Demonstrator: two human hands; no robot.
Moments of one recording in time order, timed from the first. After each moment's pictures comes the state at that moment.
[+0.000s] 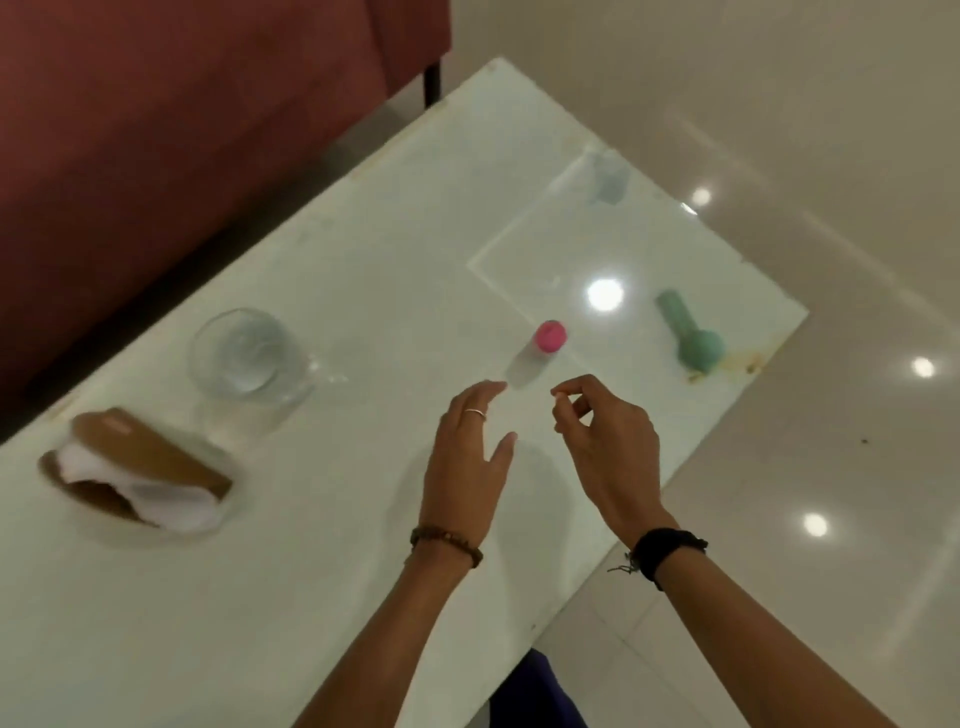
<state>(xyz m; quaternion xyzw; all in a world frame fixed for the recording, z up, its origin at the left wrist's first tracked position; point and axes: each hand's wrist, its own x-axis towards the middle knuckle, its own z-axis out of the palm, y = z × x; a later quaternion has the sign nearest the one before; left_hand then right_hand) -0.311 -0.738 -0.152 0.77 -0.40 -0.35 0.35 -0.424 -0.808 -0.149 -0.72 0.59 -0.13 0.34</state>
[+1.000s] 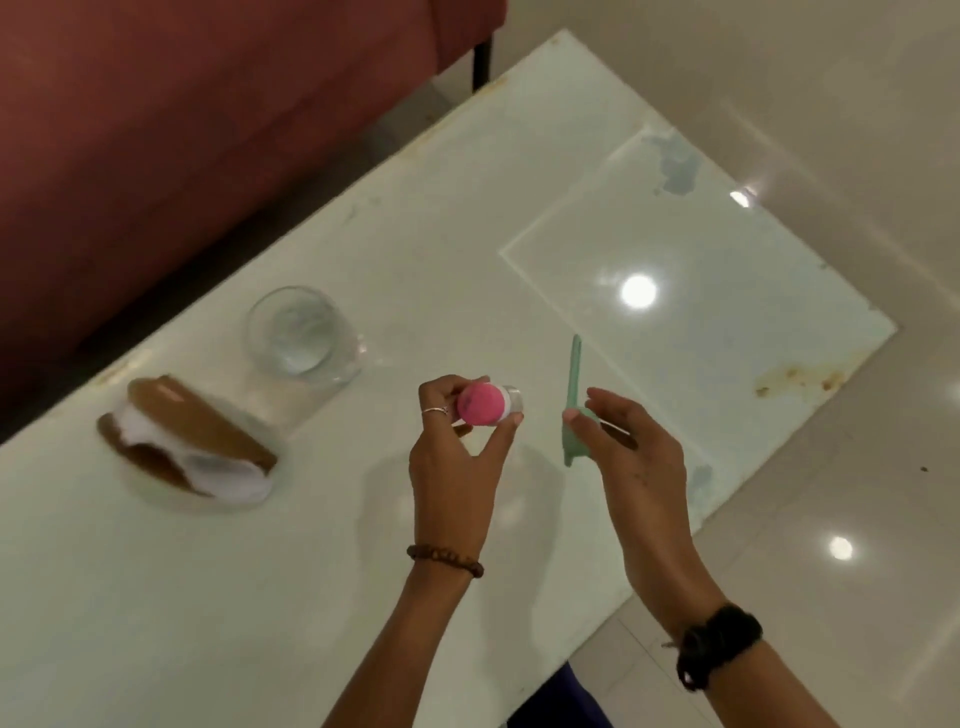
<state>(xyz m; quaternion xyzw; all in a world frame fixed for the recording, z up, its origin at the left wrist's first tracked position) -0.280 -0.722 -0.144 0.80 -0.24 -0.27 0.48 -0.393 -0.776 -0.131 -0.47 0.63 -0.23 0.57</state>
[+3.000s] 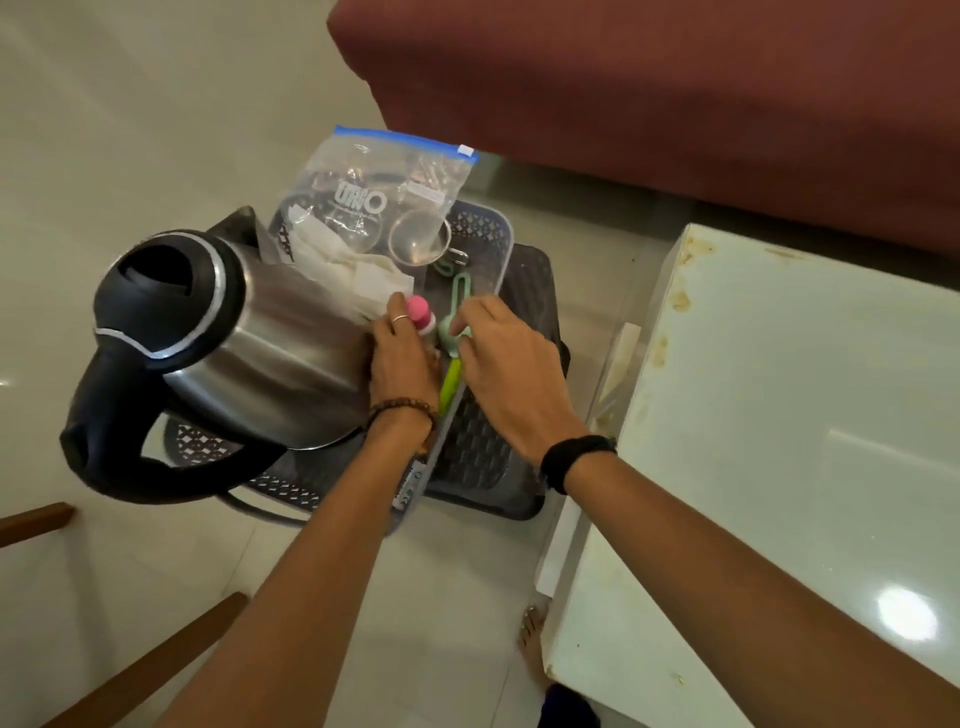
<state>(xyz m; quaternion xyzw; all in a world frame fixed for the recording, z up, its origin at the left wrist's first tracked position) -0.010 0.001 -0.137 0.95 0.20 -0.07 0.24 -0.020 -0.106 -0.102 -0.93 -0.15 0.02 0.34</state>
